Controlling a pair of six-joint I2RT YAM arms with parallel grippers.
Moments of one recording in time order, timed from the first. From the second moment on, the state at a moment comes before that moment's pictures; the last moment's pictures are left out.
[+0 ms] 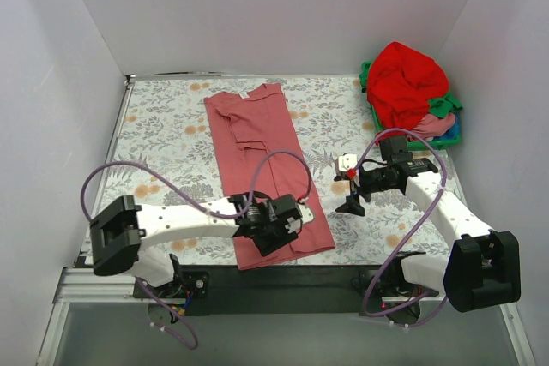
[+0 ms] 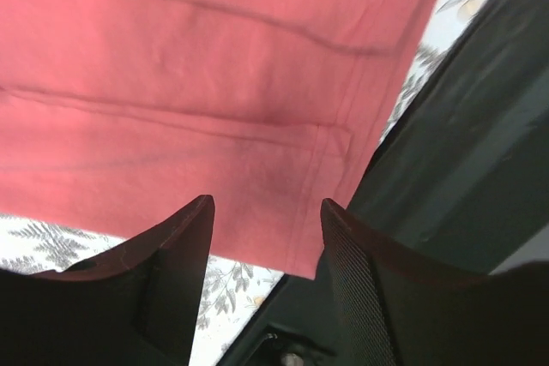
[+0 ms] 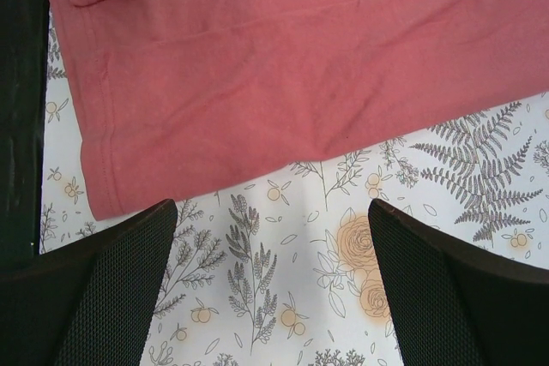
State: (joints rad) left arm -1.22 1.41 0.97 -0.71 -0.10 -0.08; right arm 0.22 1.19 0.76 -0.73 -0.96 -1.16
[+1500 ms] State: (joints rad) left arm -1.34 1.55 0.95 -0.92 -0.13 -0.58; right arm 0.37 1.15 0.73 -0.78 -0.80 -1.18
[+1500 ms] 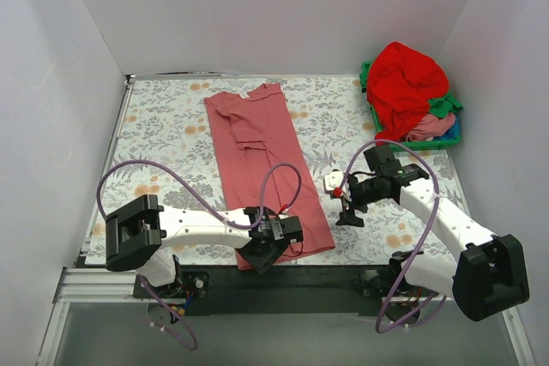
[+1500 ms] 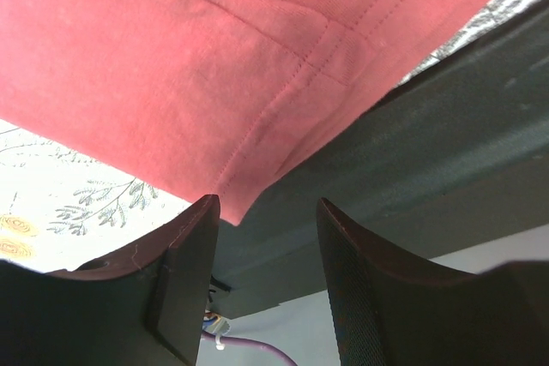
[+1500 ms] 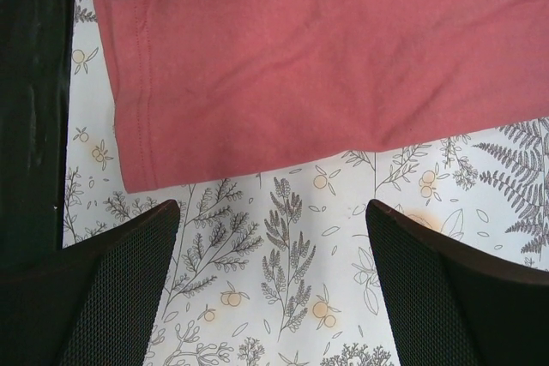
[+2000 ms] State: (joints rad) left arm -1.34 1.61 0.95 -0.89 -0.10 -0.55; right arm 0.37 1.11 0.72 -0.80 -0.77 -1.18
